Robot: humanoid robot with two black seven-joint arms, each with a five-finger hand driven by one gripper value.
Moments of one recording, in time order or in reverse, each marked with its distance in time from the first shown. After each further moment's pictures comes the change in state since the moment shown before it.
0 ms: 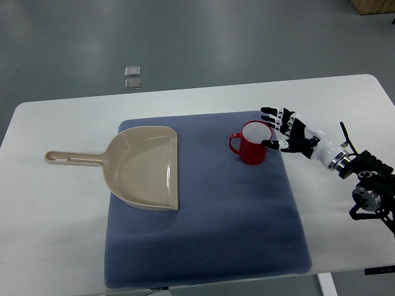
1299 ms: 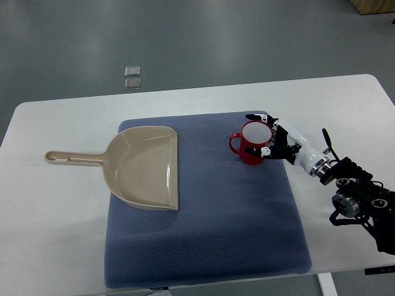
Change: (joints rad) left arm 0.000 0.000 0.000 0.000 0.000 0.000 0.000; right arm 0.002 0.077 -0.041 -0.012 -0.010 -0.107 0.000
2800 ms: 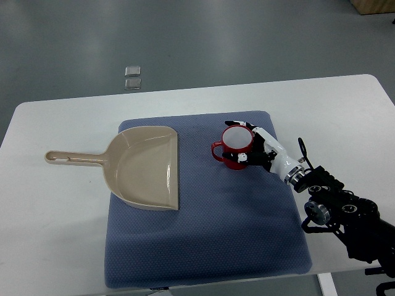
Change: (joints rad) left arm 0.000 0.000 0.000 0.000 0.000 0.000 0.000; right arm 0.009 0.148 -0.009 -0.070 0.022 -0.042 0.000
